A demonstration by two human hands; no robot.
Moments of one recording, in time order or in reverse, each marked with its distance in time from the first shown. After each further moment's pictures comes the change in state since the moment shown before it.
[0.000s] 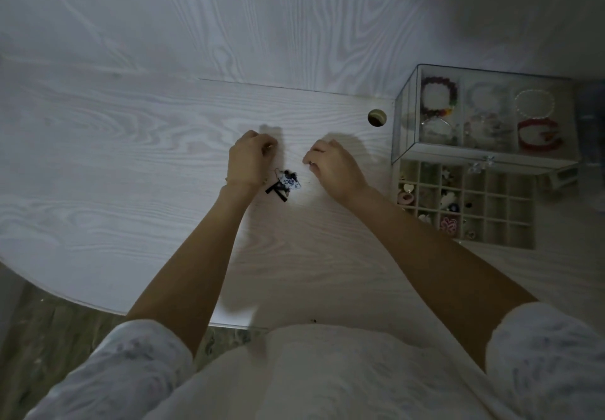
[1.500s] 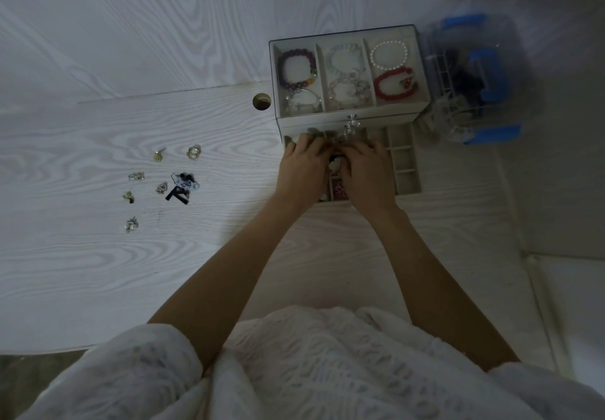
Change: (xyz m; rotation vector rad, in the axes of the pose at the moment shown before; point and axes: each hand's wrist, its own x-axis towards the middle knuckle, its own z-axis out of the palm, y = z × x) left_hand -0.072 0.210 0.125 0.327 -0.081 0.700; right_hand -0.169 0.112 -0.078 -0.127 0.345 0.476
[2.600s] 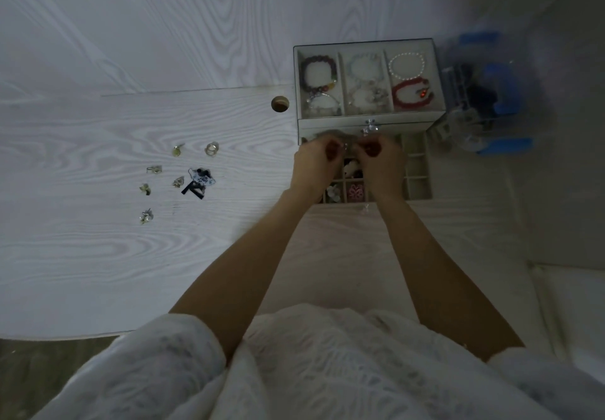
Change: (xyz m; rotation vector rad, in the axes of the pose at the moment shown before) left_hand 0.008 0.001 -0.021 -0.641 0.071 -0.427; right_hand 0.020 -0.020 -0.011 0.639 0.086 0.464
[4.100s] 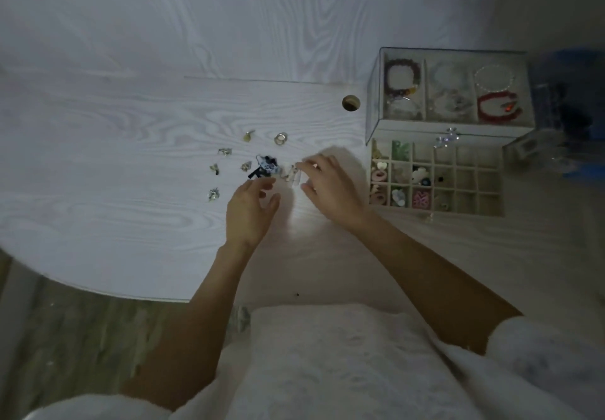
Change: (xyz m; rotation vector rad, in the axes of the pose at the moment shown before) left_hand -0.112 -0.139 -0.128 0.218 0.166 -0.251; right_hand -0.074 -0.035 0.129 -0.546 -0.563 -0.752
